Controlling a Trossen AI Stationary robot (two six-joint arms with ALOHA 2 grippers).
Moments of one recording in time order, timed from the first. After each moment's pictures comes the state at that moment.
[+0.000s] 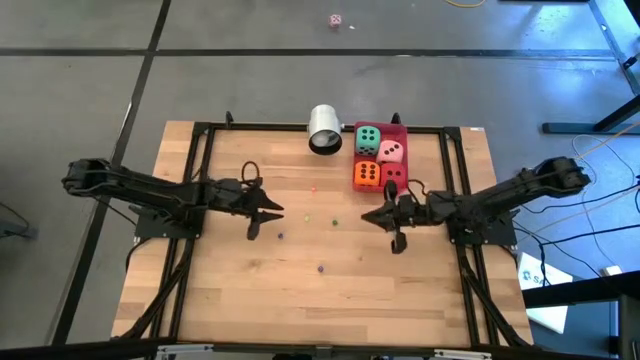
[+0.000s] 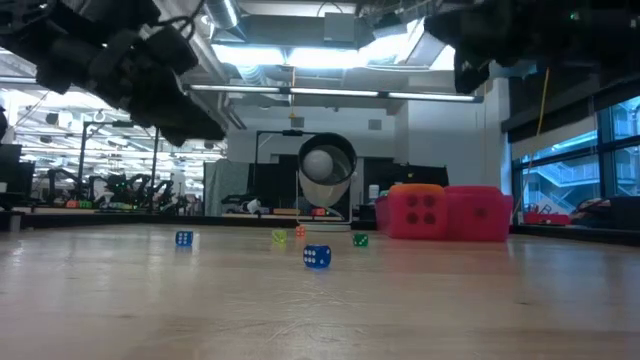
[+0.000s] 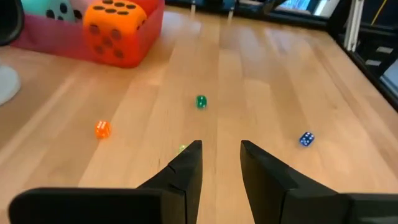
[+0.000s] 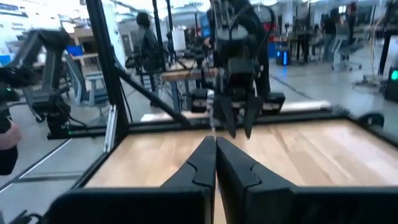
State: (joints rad) left arm 0.06 0.96 0.29 0.33 0.03 -0.13; right arm 0.22 1.16 0.31 0.89 0.14 0.11
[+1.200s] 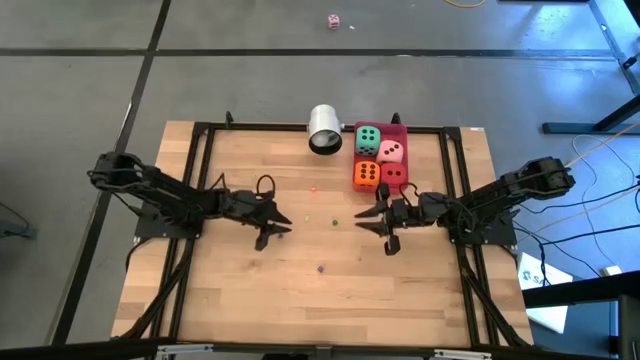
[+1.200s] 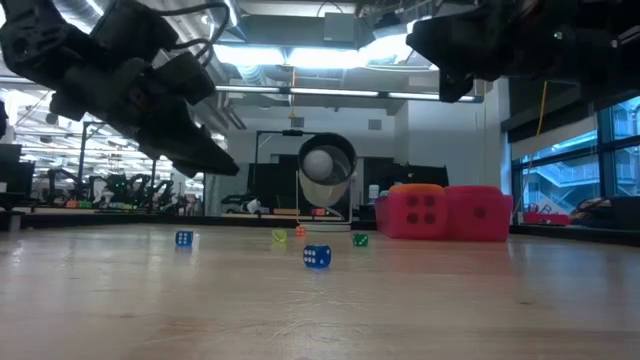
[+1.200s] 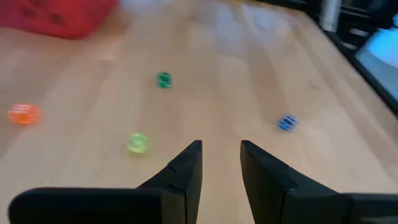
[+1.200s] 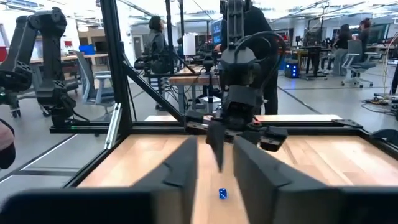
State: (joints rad) left arm -0.02 1.30 0.29 0.63 0.08 -0.19; right arm 0.19 1.33 0.31 1.10 0.06 0.04
